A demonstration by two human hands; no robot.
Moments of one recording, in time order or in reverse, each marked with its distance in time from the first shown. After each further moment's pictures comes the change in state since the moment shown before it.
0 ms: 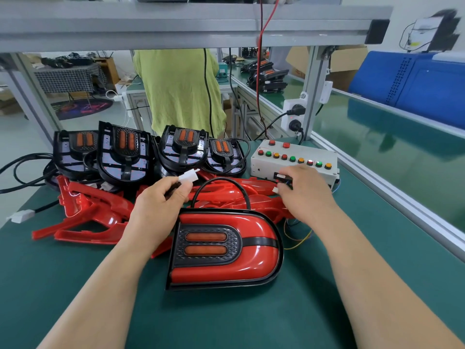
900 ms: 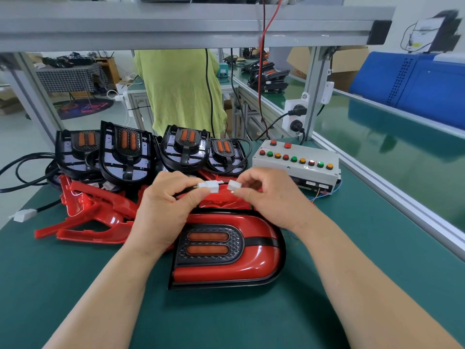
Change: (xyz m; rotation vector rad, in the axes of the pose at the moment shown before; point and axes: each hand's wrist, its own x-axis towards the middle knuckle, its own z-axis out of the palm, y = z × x) left_hand -0.012 0.022 0.005 -0.151 0.004 0.346; right_hand -0.016 -0.050 -0.001 0.550 -0.220 -0.257
